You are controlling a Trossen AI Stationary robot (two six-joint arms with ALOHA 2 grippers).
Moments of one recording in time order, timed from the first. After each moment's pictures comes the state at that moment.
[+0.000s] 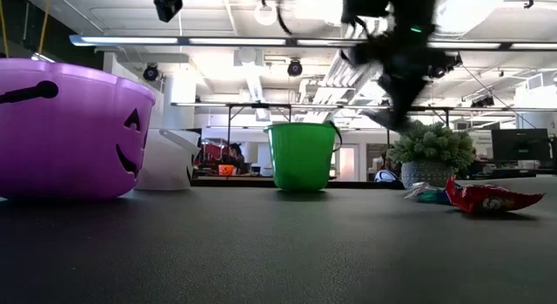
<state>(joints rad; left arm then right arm) 0.19 0.93 0.98 -0.39 0.20 -0.33 -0.07 1.56 1.19 -1.02 0.19 0.06</state>
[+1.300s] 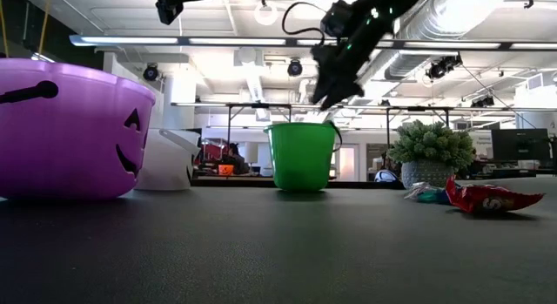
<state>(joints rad) 0.23 0.93 0.98 -0.38 0.20 -0.34 -0.58 1.68 1.46 -0.68 -0.14 0.13</state>
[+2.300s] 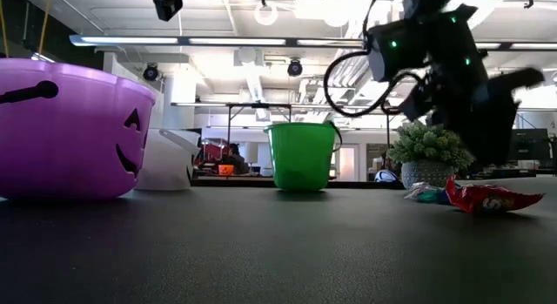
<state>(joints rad) 0.16 0.93 0.98 -0.39 0.20 -0.37 -0.05 1.58 0.95 -1.18 -0.05 0.08</state>
